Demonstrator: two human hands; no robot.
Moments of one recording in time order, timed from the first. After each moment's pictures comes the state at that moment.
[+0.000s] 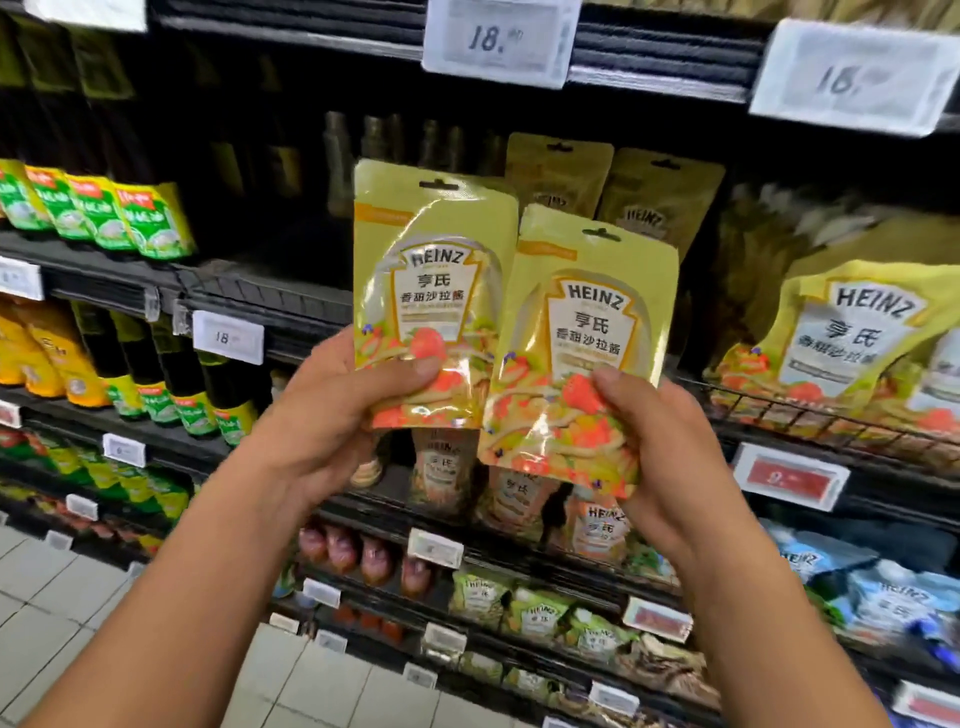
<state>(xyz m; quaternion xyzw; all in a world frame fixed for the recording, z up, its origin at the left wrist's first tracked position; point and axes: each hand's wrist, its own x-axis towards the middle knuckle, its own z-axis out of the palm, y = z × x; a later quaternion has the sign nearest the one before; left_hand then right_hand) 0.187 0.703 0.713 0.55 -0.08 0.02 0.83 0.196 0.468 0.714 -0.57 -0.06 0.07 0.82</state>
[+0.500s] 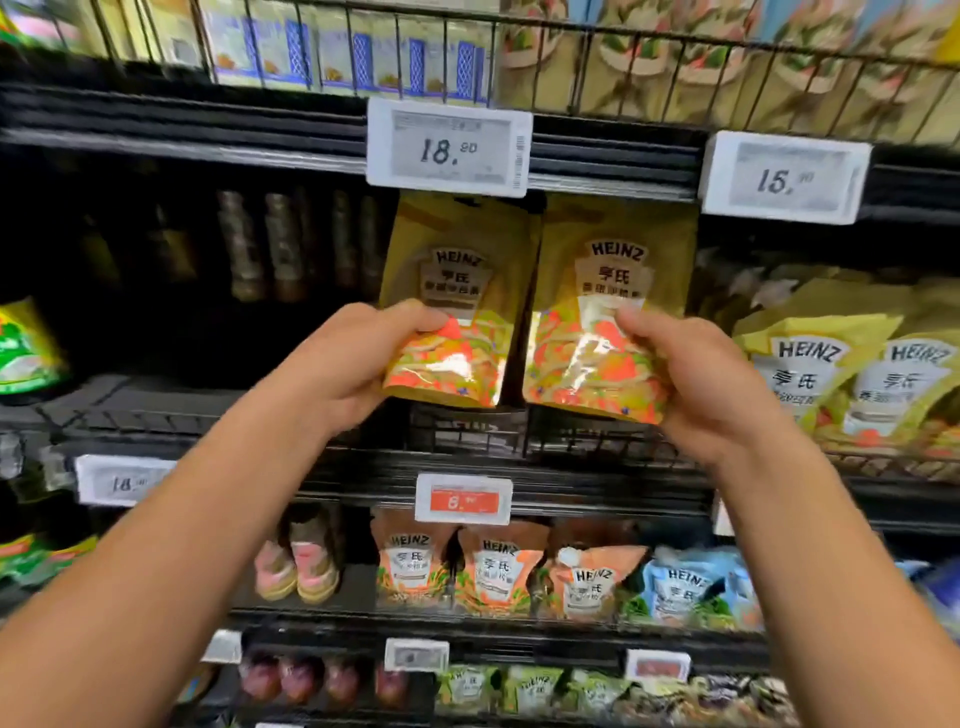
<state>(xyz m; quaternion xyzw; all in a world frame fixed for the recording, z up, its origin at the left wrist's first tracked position) 0.324 0.699 0.781 0.64 -0.03 -0.08 0.77 0.276 0.446 0.786 -0.64 0.03 -0.08 0.76</state>
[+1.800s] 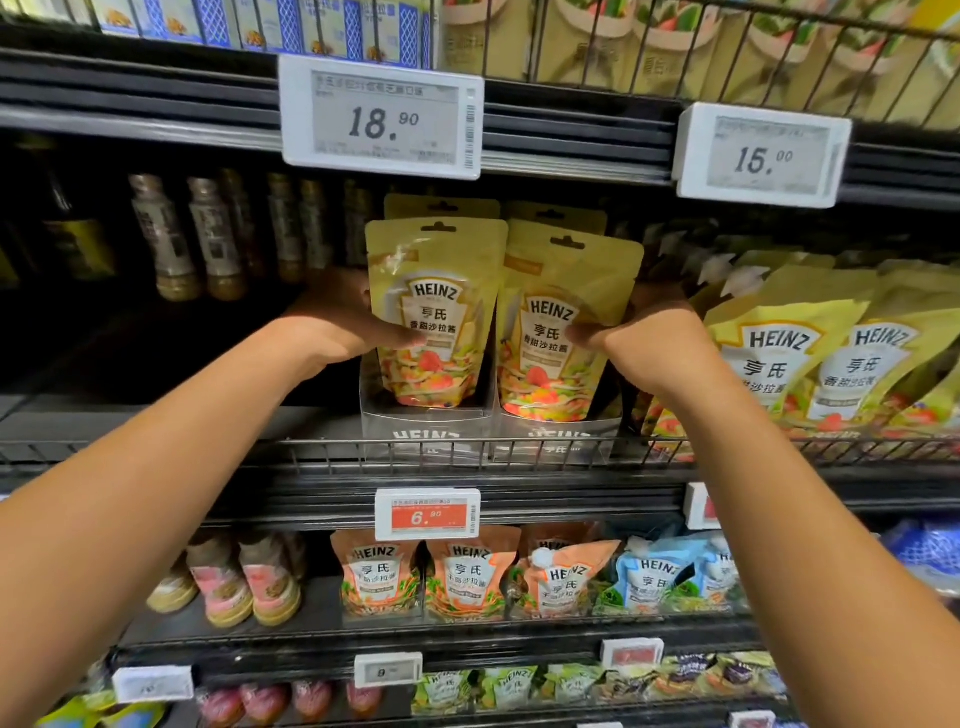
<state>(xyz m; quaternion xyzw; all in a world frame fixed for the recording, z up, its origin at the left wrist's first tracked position) 0.417 0.696 0.768 0.87 -0.15 0.01 0.47 0.311 0.431 0.792 -0.90 0.14 -0.18 0.36</state>
